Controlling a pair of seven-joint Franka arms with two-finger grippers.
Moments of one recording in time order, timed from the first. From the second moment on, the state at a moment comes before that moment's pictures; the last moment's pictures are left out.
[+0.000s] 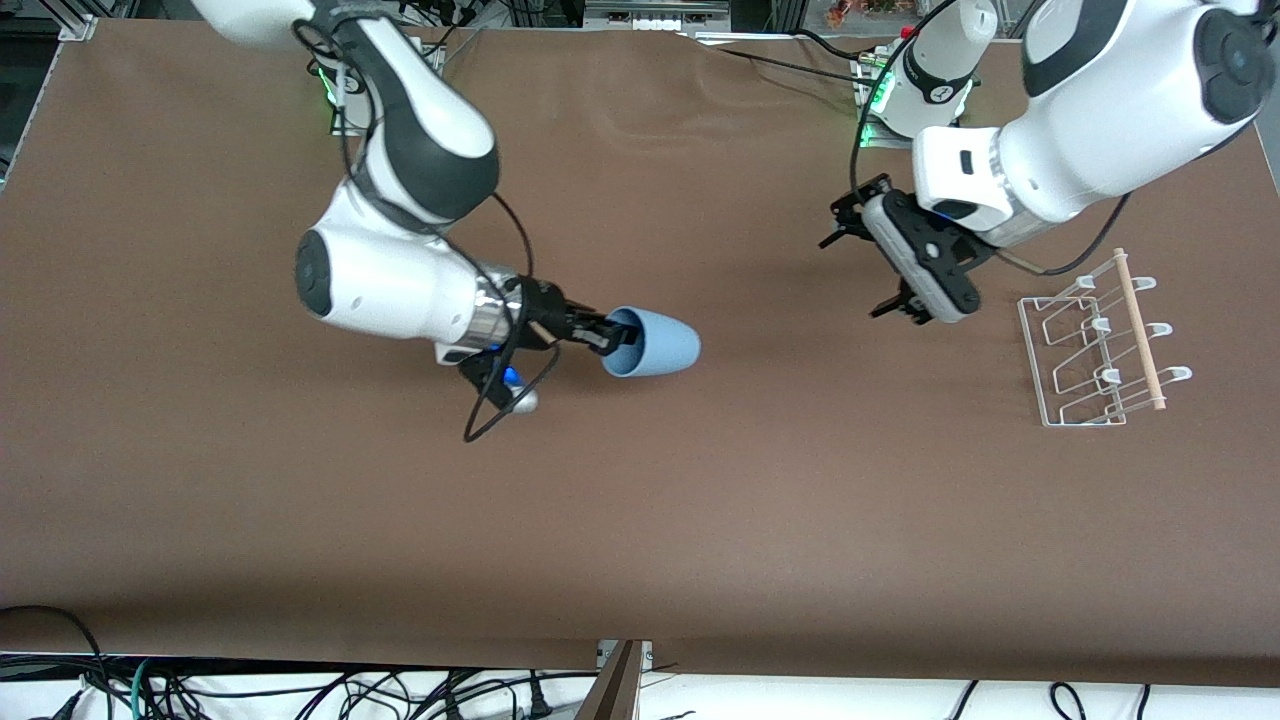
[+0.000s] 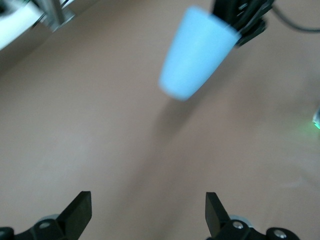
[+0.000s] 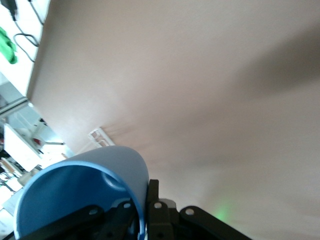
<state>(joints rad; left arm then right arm) -0.04 0.15 -0.31 -1.63 -0.41 1.89 0.66 0.37 0.56 0.25 -1.34 0.69 2.16 0.85</state>
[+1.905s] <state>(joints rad) -0.05 0.24 -0.43 -1.67 -0.53 2.17 1.20 0.51 0.59 0.26 -1.27 0.77 2.34 0.99</state>
